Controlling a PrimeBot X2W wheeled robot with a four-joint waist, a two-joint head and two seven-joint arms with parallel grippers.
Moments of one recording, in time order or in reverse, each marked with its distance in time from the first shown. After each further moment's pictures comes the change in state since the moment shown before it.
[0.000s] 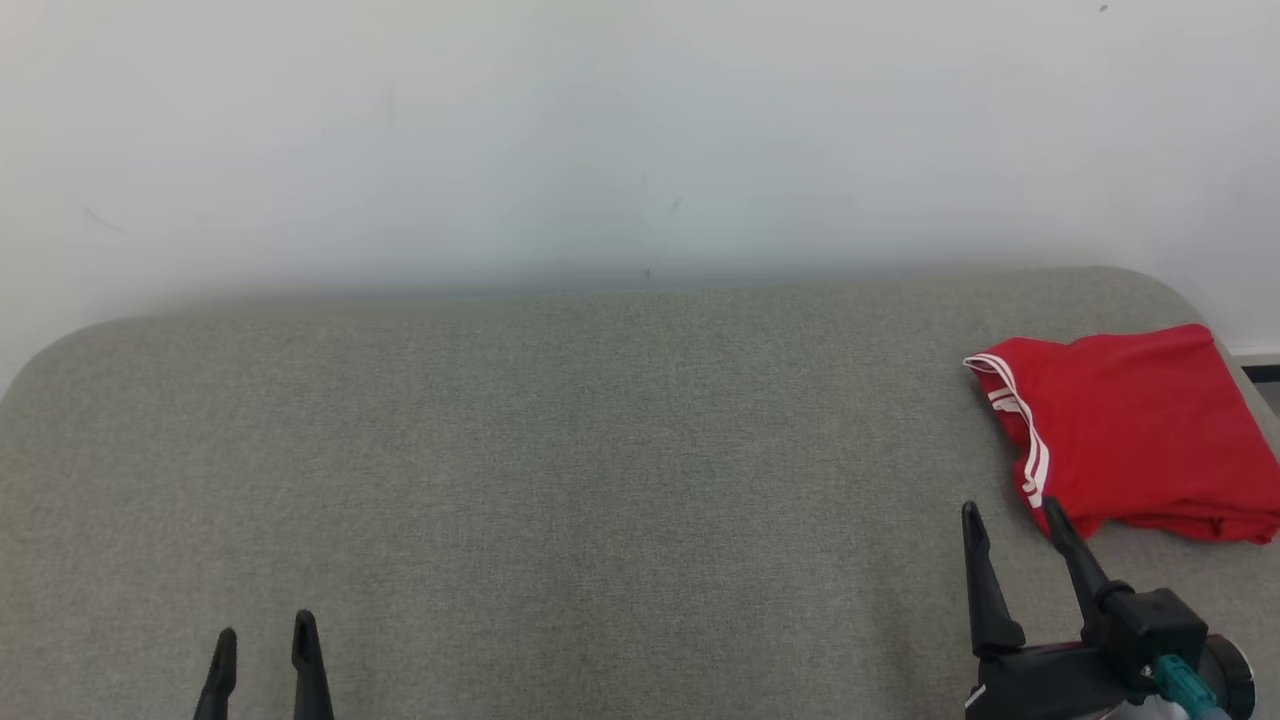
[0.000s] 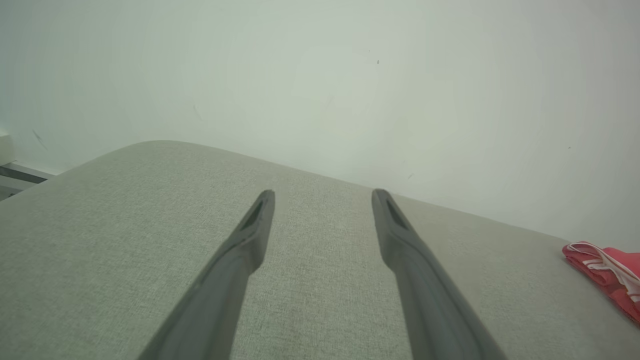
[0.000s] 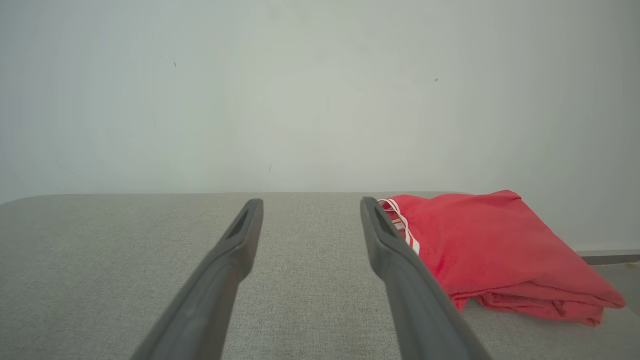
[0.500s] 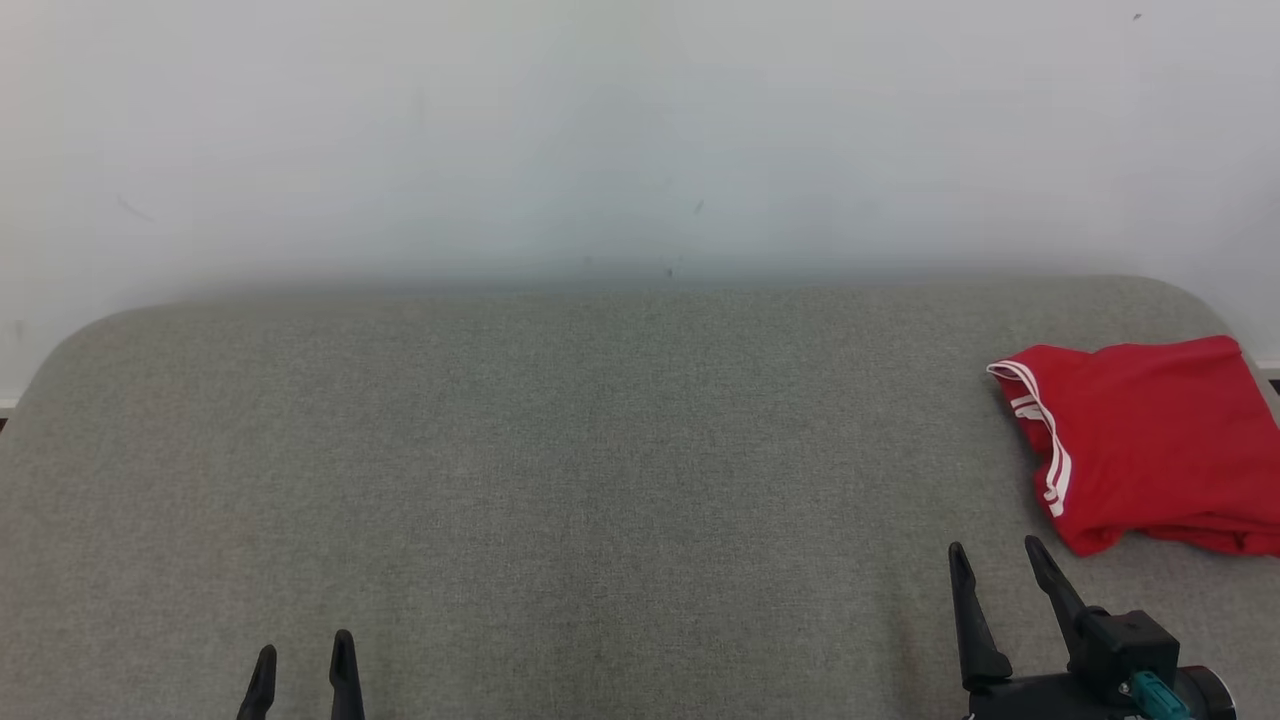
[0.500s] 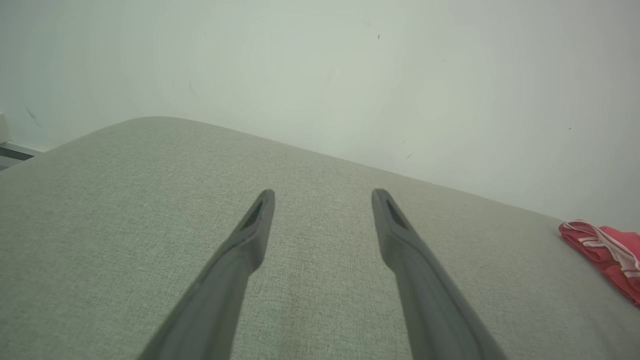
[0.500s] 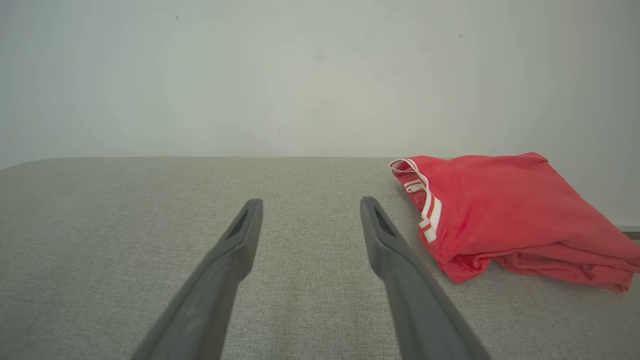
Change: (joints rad) left arm 0.013 0.000 -0.045 0.049 0.003 -0.008 0.000; right arm 0.021 0.002 0.017 0.098 -0.008 0.000 0.006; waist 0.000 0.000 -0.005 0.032
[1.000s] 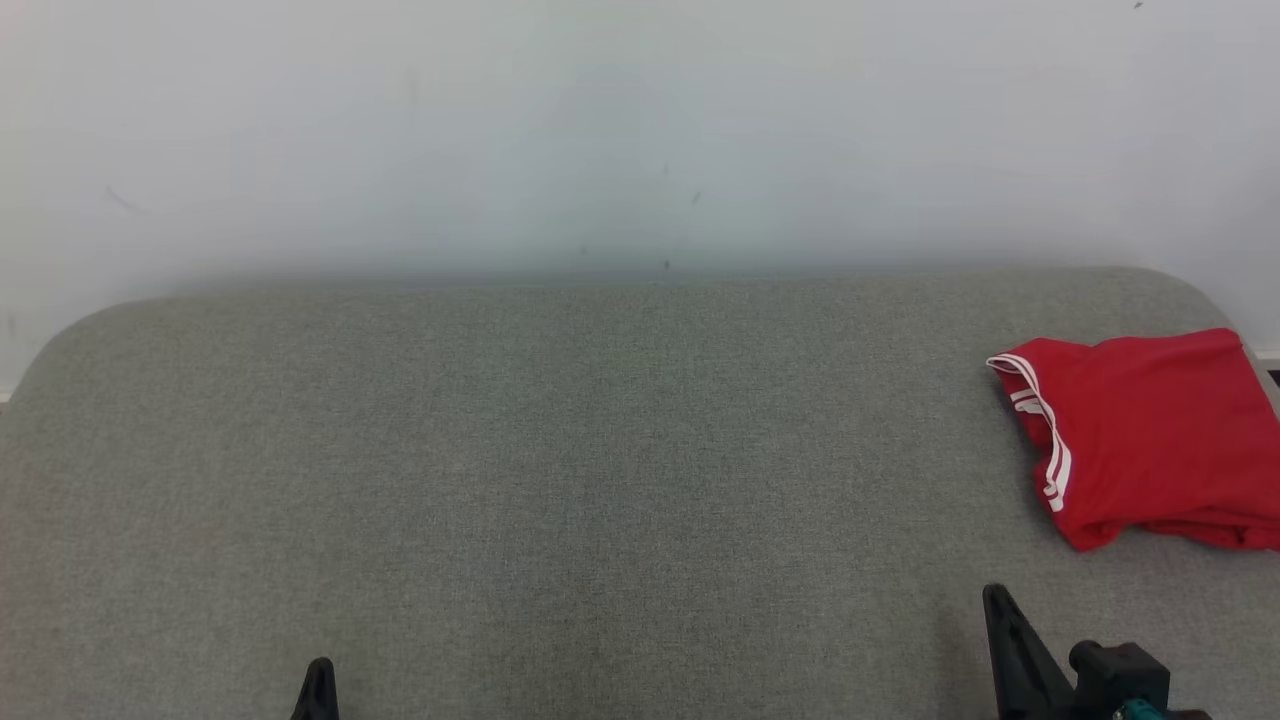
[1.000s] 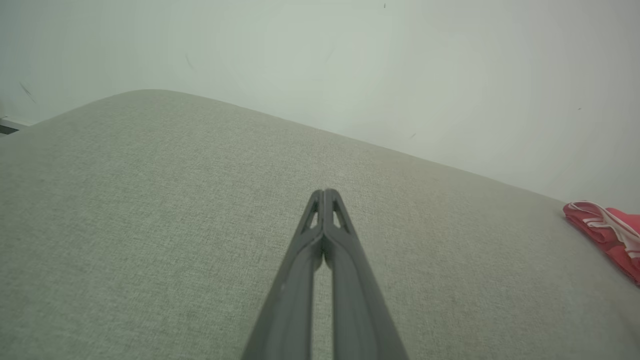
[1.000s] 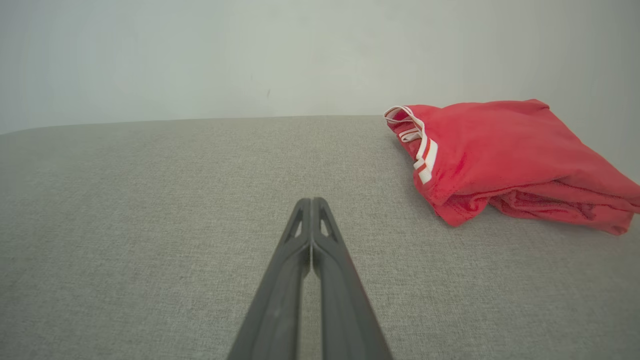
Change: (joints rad) left arm 0.004 -0.003 -0.012 0.042 -0.003 0.000 0.002; right arm 0.024 0.002 -0.012 0.067 0.009 0.000 -0.004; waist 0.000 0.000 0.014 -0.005
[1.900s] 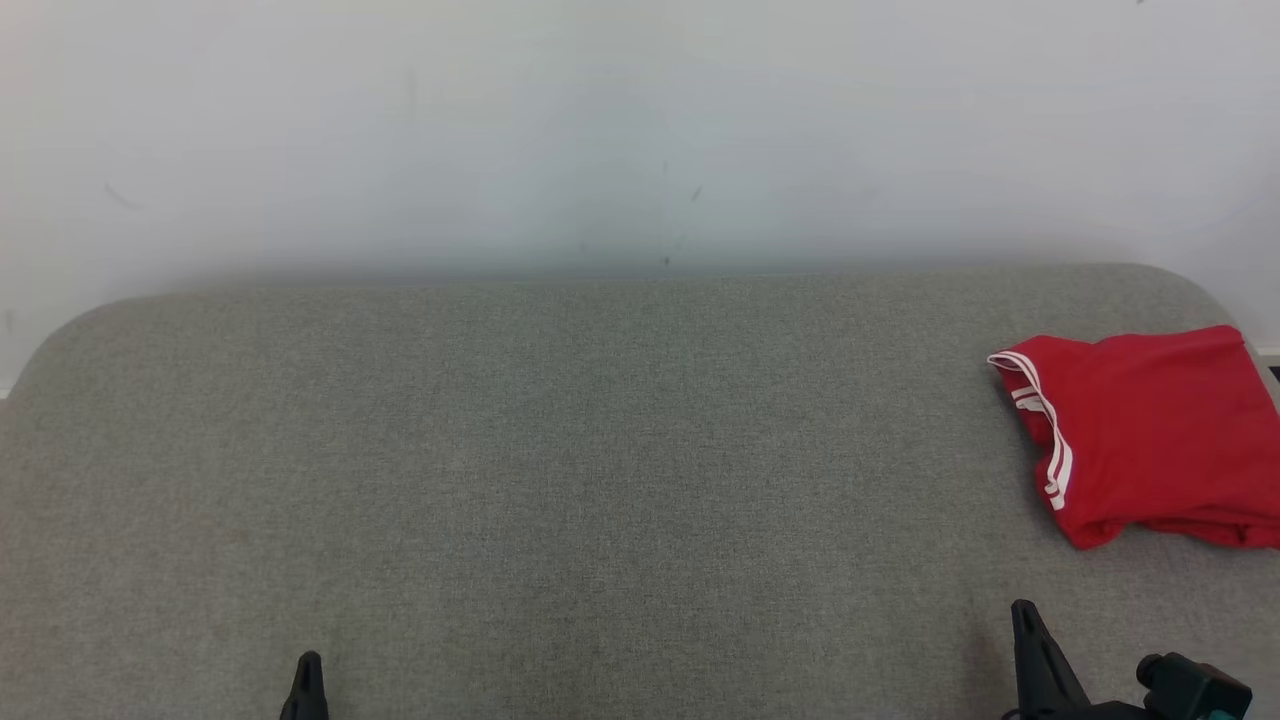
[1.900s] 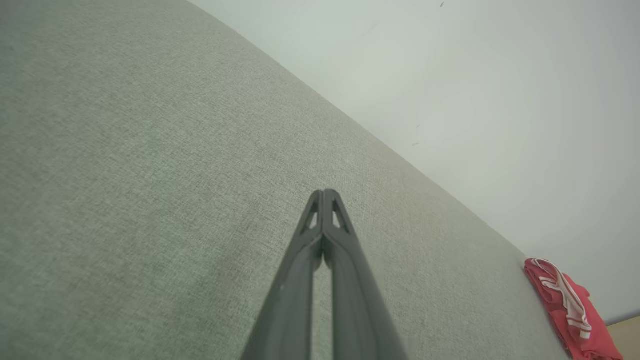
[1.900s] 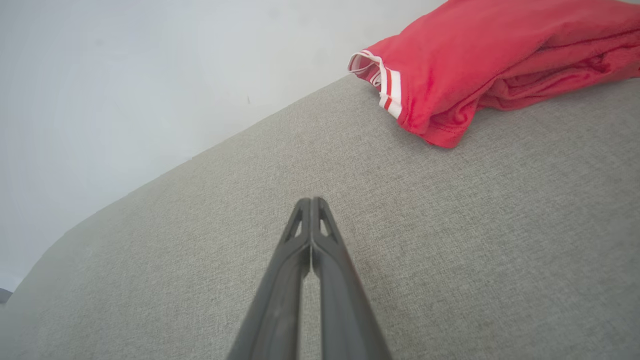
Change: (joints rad) left arm -0.068 -0.003 0.022 0.078 -0.343 0.000 0.118; right arm 0.016 0.001 -0.017 0.011 0.427 0.000 0.070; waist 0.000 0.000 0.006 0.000
